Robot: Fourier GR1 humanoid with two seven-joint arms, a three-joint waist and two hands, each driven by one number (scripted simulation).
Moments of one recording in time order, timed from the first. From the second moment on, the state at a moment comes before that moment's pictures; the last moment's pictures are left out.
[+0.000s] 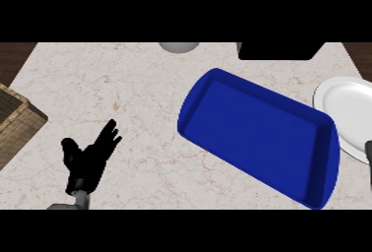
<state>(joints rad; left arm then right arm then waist) 0.01 0.15 -0.13 -1.43 0.17 0.08 0.19 -0.61 -0.37 -0.90 -0.63 1.17 -1.20 0.59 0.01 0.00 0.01</state>
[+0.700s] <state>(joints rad) 0.03 0.15 -0.12 -1.47 0.16 0.10 0.23 -0.28 -0.12 -0.63 -1.22 0.63 -1.23 0.35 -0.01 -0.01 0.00</state>
